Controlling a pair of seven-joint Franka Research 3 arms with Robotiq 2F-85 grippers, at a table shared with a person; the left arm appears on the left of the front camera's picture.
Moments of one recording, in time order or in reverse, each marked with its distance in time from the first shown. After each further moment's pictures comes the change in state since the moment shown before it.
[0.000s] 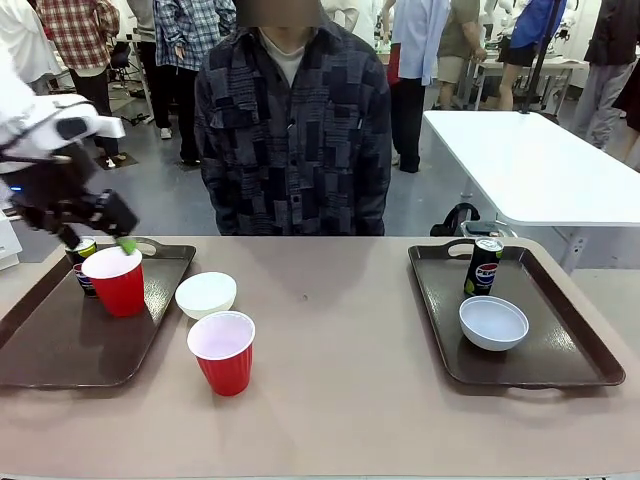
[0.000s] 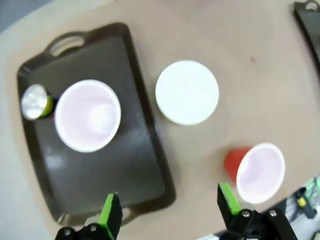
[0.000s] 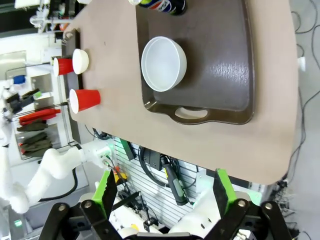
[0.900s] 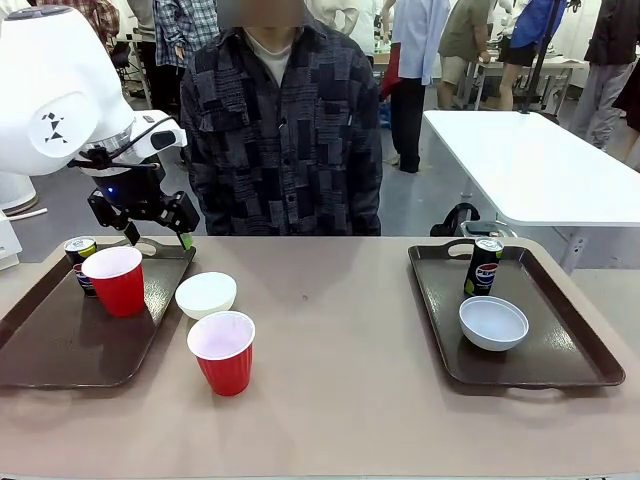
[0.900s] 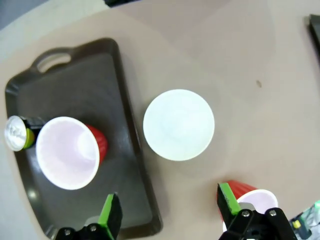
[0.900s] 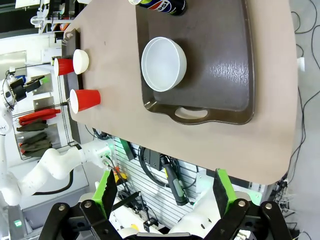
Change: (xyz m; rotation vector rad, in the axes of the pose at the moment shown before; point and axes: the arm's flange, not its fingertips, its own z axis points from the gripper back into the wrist) left arm 0.048 -0.033 -0.041 0.036 0.022 0.037; right arm 0.000 0.000 0.000 0.000 0.000 0.000
